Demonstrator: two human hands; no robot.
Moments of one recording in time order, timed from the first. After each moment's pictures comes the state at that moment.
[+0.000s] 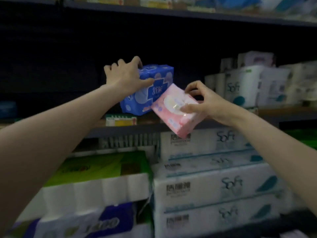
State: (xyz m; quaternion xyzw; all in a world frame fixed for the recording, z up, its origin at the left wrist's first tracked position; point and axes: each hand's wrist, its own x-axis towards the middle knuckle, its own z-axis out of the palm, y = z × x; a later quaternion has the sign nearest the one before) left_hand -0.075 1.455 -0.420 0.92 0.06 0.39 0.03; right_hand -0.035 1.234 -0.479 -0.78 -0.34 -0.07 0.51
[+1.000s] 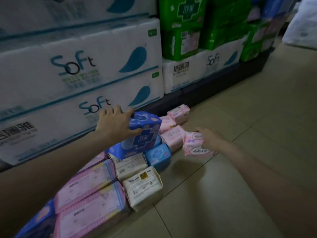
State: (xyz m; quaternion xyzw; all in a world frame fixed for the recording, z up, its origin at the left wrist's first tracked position) left_hand -0.030 1.074 -0.861 0.98 -0.15 0.01 -0.09; right_hand -0.054 0.788 -0.958 -0.98 0.05 0.12 0.16
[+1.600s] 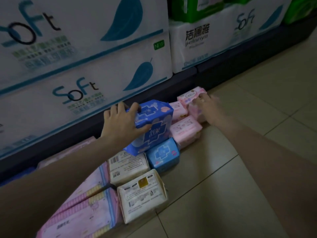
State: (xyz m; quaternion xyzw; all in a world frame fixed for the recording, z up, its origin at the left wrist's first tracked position) left_hand 0.019 1.050 -0.954 0.99 -0.12 0.05 -0.01; right_hand 0.077 0.788 -1.028 -1.00 -0.02 0.03 -0.02
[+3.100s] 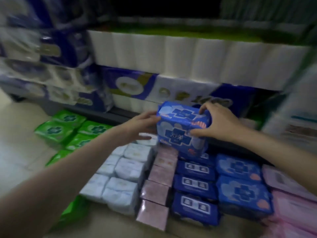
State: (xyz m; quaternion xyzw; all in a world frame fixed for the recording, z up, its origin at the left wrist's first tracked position) left_hand -0.284 1.660 -0.860 0.71 0.26 -0.01 0.65; right_hand -0.151 1.460 -0.814 -0.88 -0.43 0.05 0.20
